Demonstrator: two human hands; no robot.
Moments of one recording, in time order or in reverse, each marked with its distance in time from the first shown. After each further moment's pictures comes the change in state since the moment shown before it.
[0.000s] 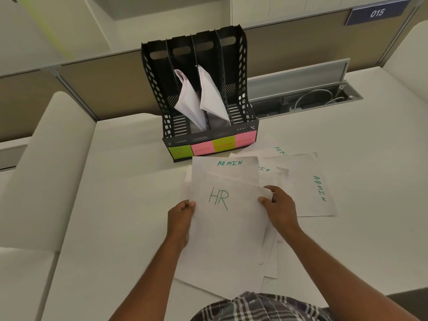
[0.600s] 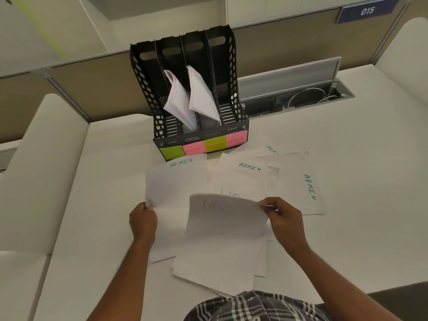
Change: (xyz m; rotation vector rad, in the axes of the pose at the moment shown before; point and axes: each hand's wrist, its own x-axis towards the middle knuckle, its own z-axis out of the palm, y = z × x) left_hand 0.029 0.007 -0.060 0.412 0.419 0.145; right_hand -0.034 0.011 -0.038 0.188 -0.006 -0.210
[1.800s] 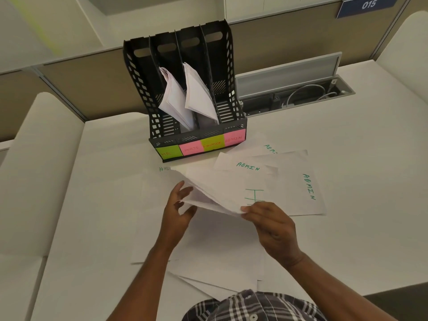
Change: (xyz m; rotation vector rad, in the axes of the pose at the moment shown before) left_hand -0.076 0.044 0.026 -0.260 -0.594 0.409; right_hand -0.006 0.004 0.010 -0.227 -0.003 -0.854
